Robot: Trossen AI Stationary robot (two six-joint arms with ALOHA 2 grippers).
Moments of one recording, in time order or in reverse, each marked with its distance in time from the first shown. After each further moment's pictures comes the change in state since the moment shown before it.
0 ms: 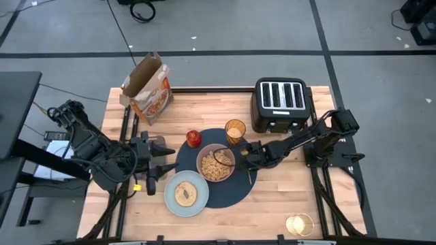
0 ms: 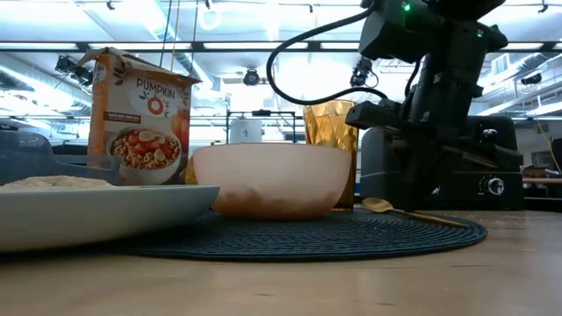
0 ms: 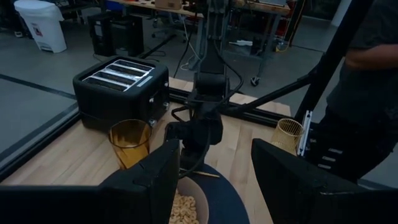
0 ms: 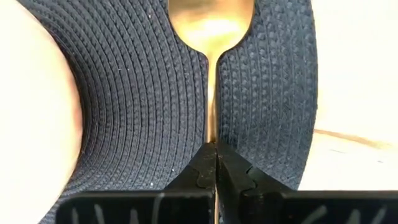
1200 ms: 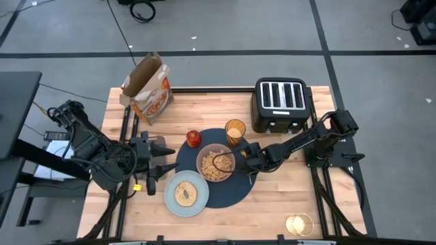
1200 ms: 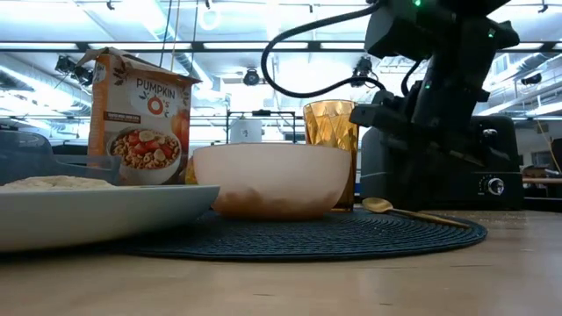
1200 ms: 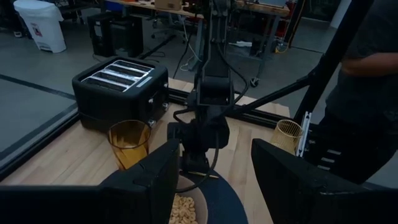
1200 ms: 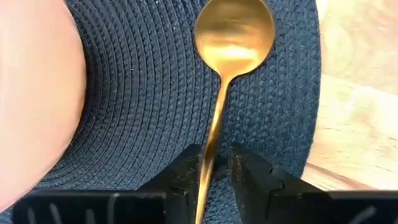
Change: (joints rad) left arm 0.000 0.000 0.000 0.007 -0.001 0.001; right arm 0.042 0.016 0.004 -0.009 0.138 -0.178
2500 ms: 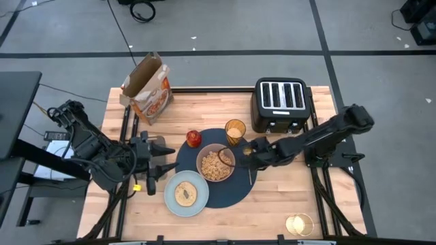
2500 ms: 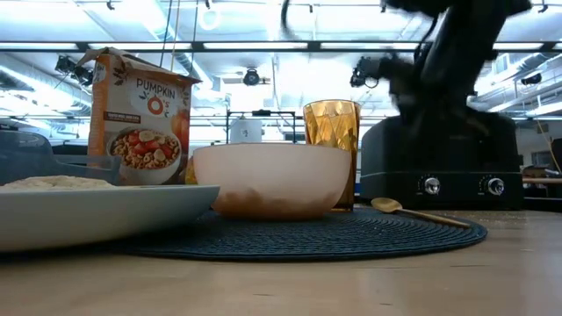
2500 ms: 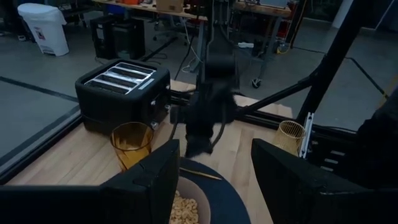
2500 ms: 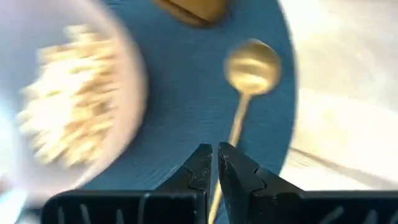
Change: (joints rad) left arm -0.003 0.000 0.000 0.002 -0.011 0.010; right arm 0.007 -0.164 0.000 -0.091 0.014 0.089
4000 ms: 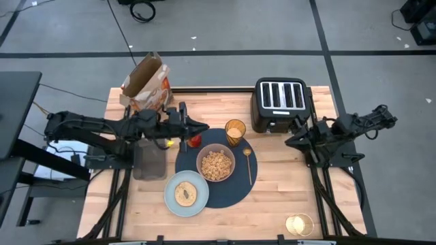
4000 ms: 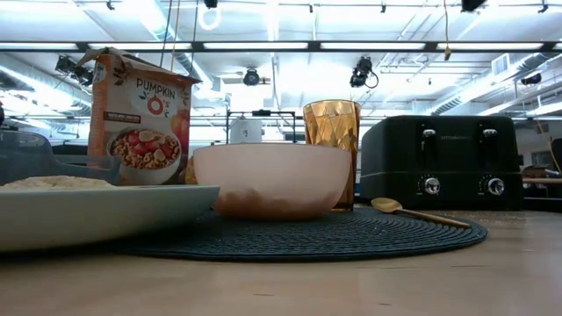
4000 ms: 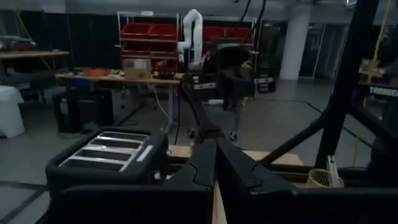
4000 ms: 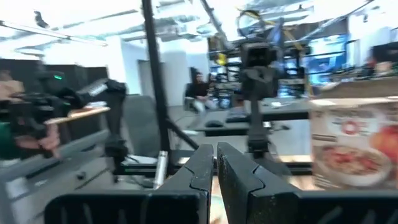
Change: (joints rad) left arm 0.730 -0.062 -0.538 1.014 0.833 0.515; right arm 0.095 -1.178 -0.427 0.676 -0.178 -1.531
